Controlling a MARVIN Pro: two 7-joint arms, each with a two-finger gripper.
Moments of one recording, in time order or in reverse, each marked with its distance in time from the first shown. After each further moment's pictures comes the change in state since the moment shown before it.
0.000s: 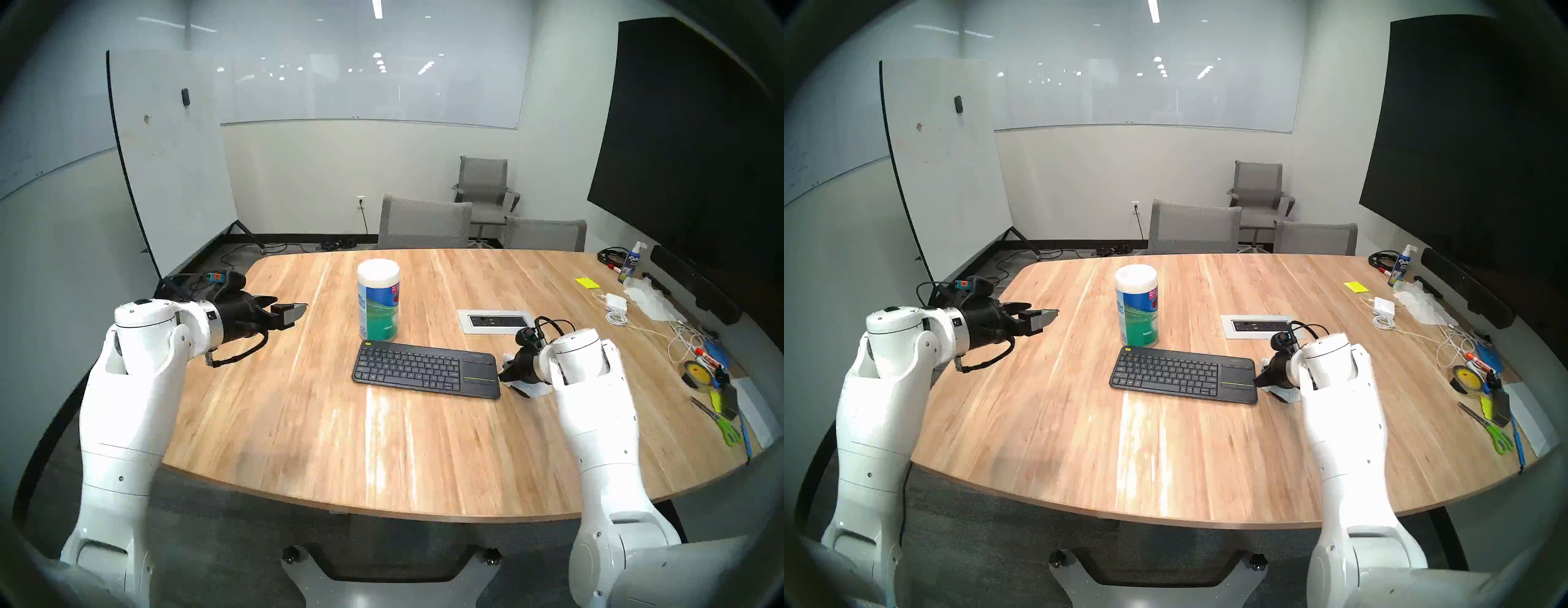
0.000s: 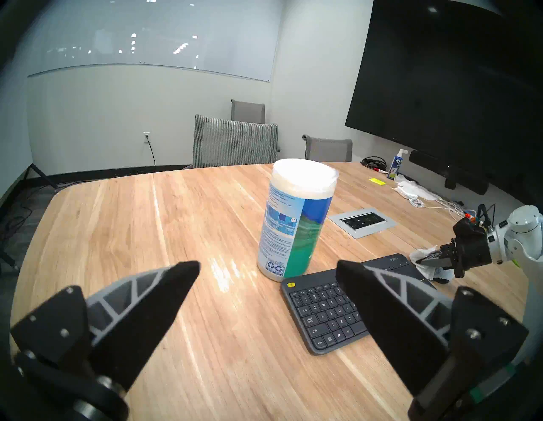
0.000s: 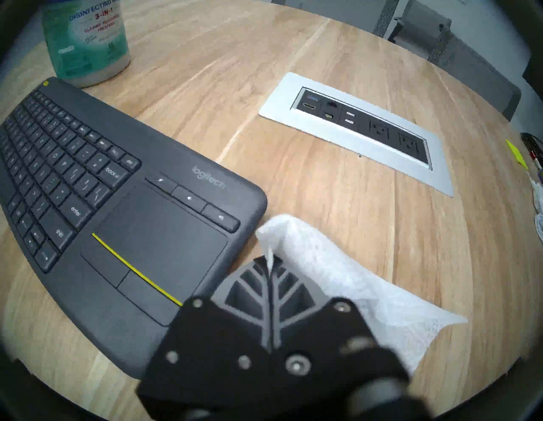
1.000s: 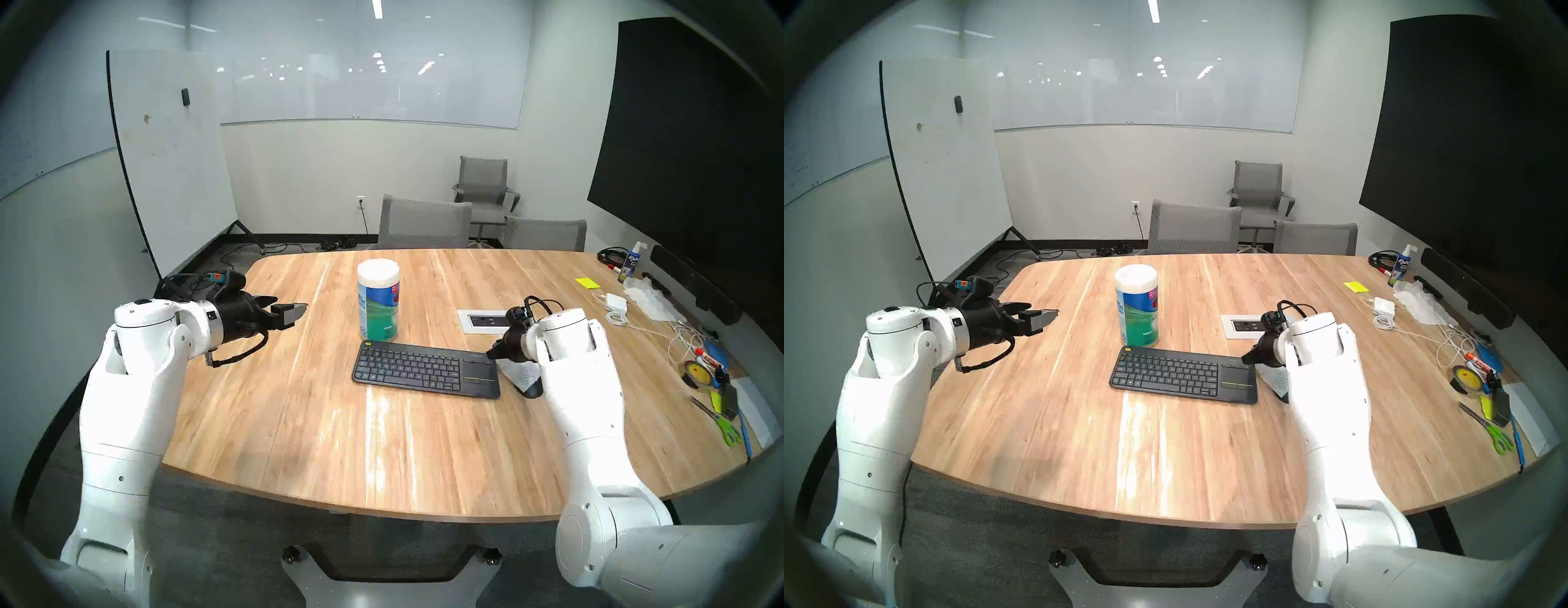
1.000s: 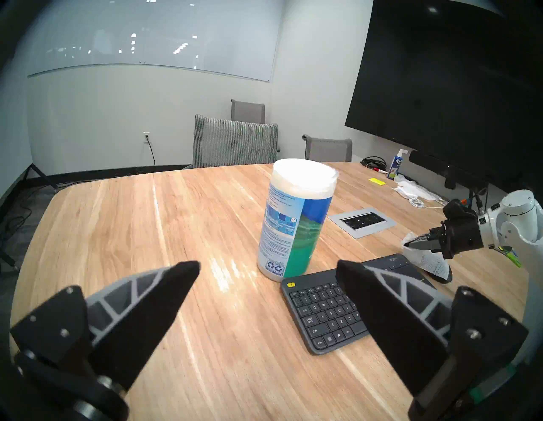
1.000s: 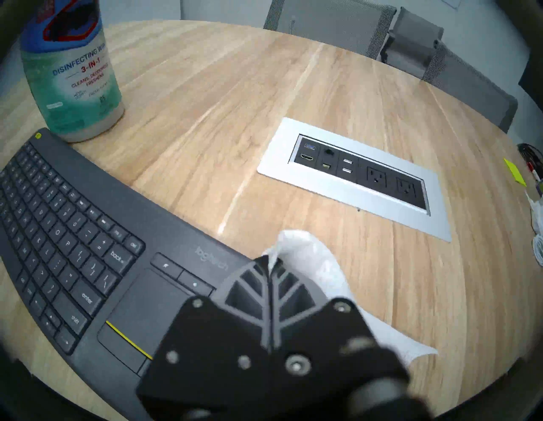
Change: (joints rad) left arm 0.000 0.000 0.000 0.000 0.000 0.000 0.000; right arm 0.103 -0.055 -0.004 0.041 0.016 0.031 -0.039
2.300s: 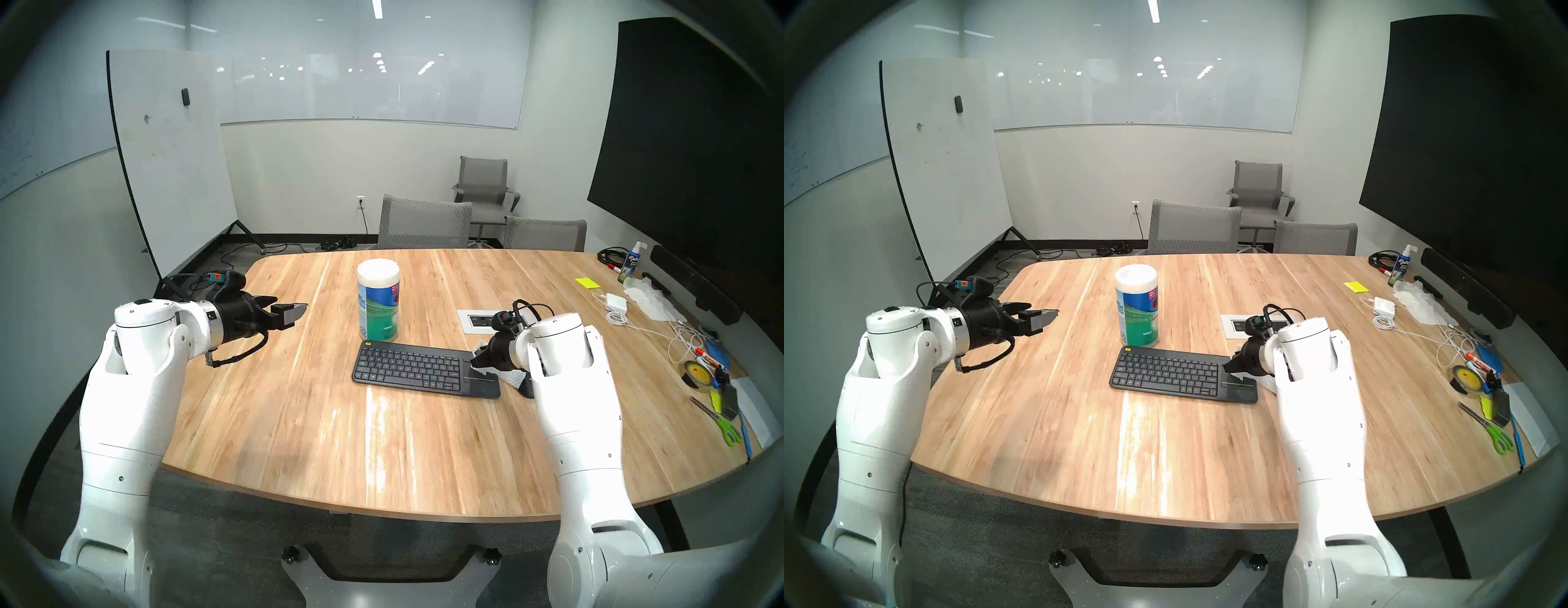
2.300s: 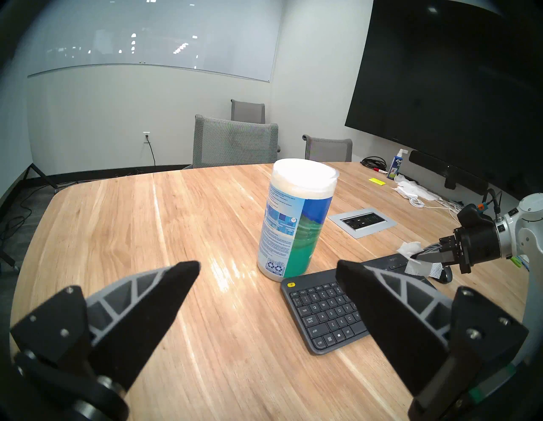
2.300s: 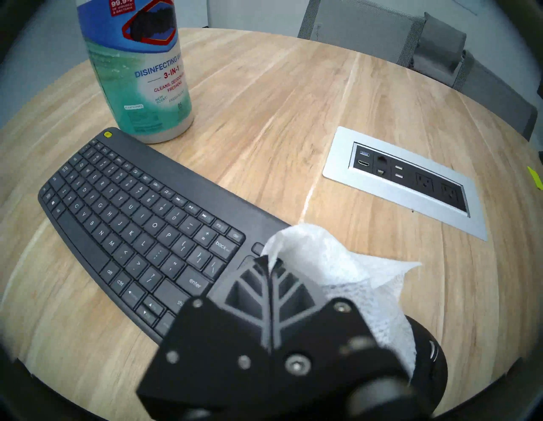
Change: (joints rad) left arm 0.000 0.000 0.000 0.000 0.000 0.000 0.000; right arm -0.136 -0.016 -0.038 -0.241 0.007 0.102 0.096
